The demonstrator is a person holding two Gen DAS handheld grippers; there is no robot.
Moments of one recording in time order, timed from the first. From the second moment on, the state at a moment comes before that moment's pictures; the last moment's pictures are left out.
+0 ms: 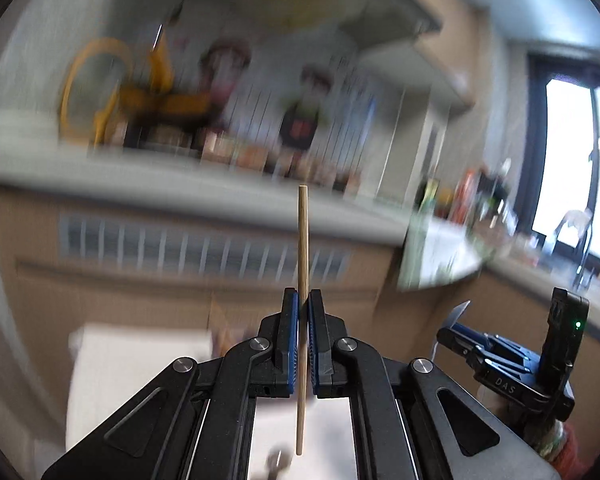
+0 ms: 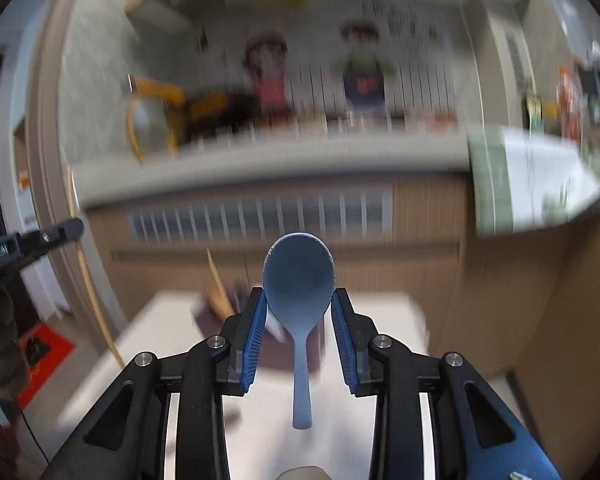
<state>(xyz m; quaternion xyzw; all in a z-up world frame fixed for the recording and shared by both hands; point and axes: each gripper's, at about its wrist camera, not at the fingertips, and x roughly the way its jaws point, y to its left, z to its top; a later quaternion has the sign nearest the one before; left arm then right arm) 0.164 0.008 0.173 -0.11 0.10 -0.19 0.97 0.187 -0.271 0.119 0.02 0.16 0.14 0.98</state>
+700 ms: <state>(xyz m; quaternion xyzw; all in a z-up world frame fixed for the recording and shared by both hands) 0.307 0.003 0.143 -0.13 0.09 -0.15 0.98 0.319 -0.224 0.129 0.01 0.15 0.15 0.98</state>
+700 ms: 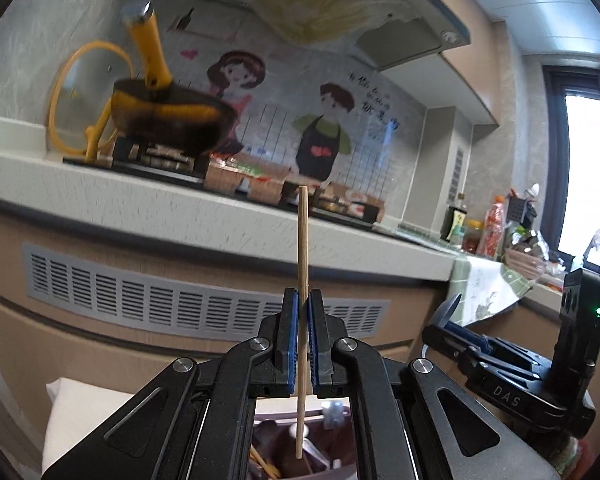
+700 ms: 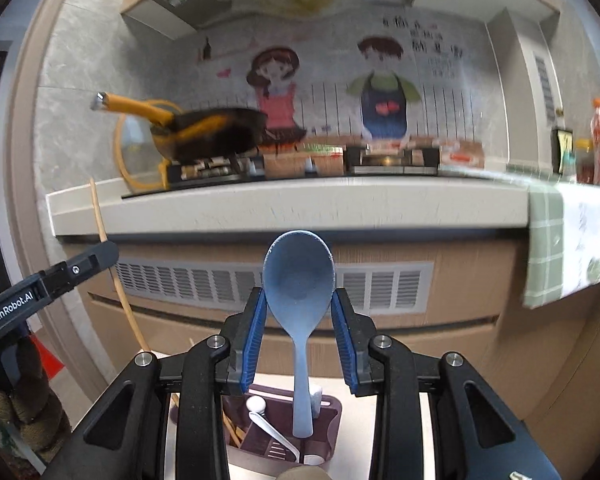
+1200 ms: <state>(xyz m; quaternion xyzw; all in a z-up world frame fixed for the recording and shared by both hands) 0.376 -0.003 0.036 -0.17 0.23 -0.17 0.94 0.384 -0.215 0.038 0.02 0.26 0.14 0.96</state>
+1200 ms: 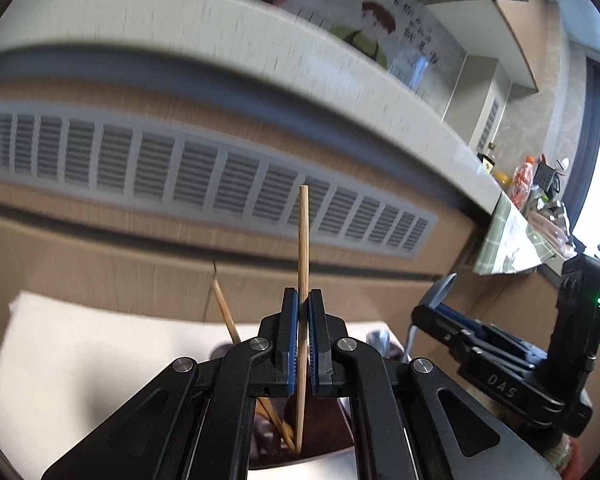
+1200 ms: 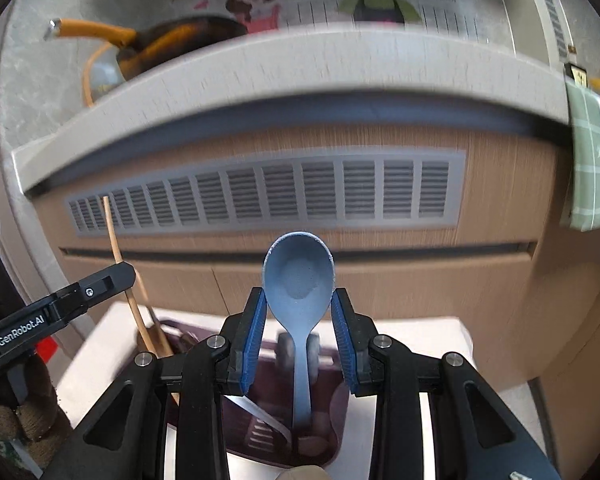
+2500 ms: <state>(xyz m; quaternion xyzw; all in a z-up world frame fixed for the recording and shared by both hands) 0.175 0.038 -0.057 -0.06 0.40 -0.01 0.91 0.188 -0.161 -0.063 -0.13 0.39 0.25 0.88</state>
